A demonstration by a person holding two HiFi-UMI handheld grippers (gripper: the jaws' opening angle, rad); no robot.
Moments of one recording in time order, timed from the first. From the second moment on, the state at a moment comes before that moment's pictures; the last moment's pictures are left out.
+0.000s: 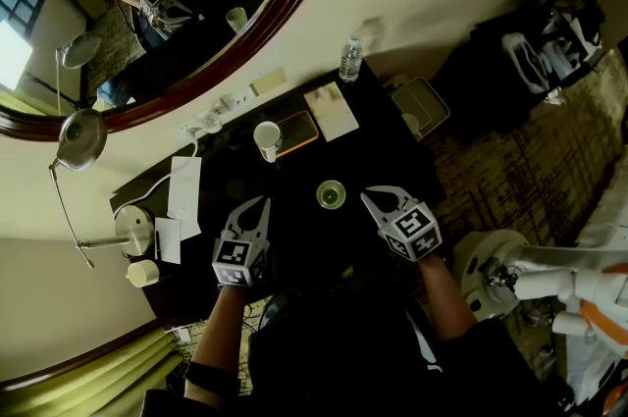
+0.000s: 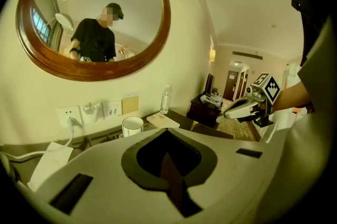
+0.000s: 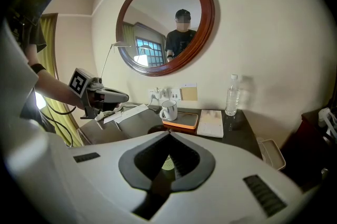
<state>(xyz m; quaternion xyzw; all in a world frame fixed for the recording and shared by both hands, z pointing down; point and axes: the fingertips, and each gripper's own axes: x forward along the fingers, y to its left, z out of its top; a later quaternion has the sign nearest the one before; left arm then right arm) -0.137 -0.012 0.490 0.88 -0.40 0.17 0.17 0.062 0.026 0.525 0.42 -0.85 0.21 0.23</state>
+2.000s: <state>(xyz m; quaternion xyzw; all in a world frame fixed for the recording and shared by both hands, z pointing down) -0.112 -0.219 0.656 0.84 -0.42 0.31 0.16 0.133 0.010 0.602 0.49 -0.80 0.26 0.23</state>
